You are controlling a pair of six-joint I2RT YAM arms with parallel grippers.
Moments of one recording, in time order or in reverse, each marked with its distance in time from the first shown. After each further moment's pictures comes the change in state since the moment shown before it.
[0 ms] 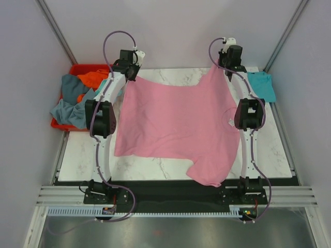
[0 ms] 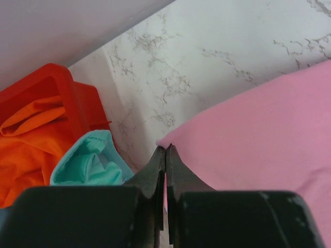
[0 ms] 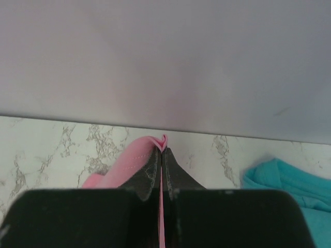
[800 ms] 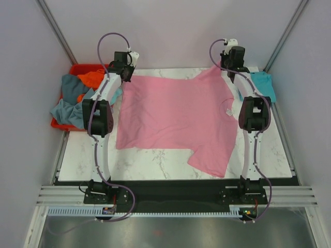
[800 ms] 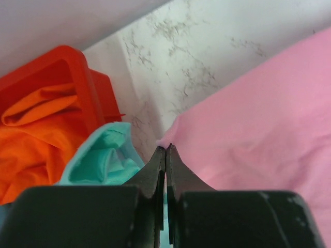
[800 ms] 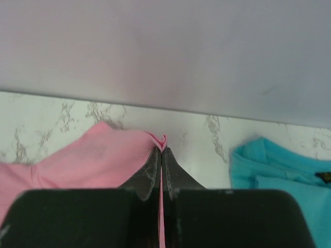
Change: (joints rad) left arm 0.054 0.011 -0.024 0.069 0.000 0.001; right arm -0.005 -0.143 -0.233 0.092 0.011 -0.039
